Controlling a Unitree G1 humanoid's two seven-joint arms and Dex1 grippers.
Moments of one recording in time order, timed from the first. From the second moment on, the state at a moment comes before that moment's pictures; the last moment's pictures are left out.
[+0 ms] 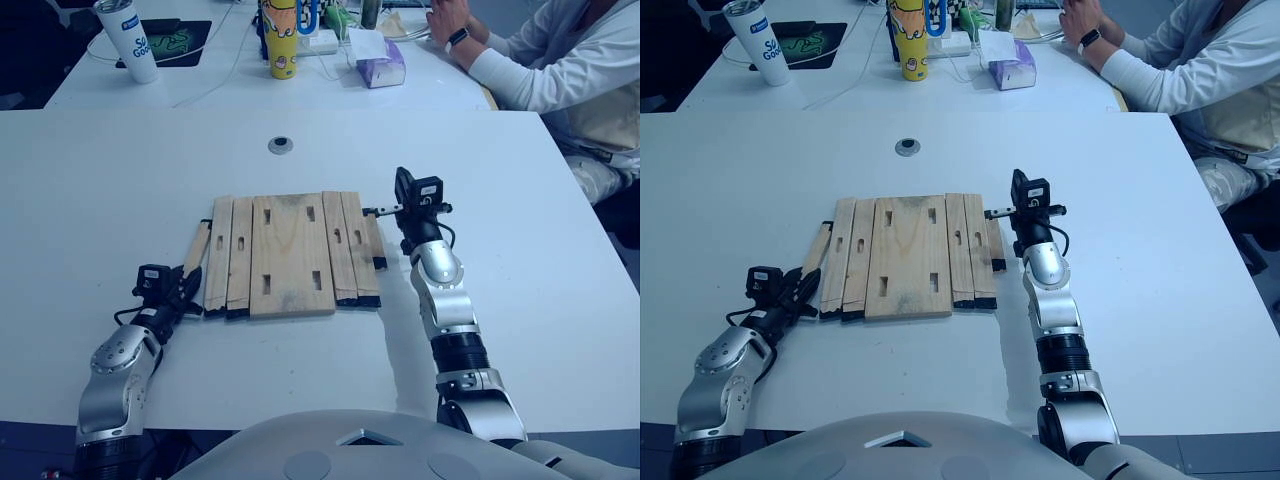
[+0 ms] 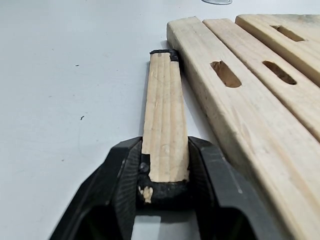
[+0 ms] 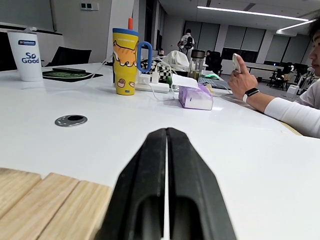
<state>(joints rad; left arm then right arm) 0.32 0.34 0.21 -0.17 -0.26 0.29 -0.37 -0.22 -0.06 0.00 0.21 -0.01 -0.11 0.08</state>
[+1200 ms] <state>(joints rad) 0.16 0.24 -0.16 -0.29 -0.08 -0.08 -0.40 -0.34 -0.01 -0.23 -0.05 1.23 1.03 0.19</state>
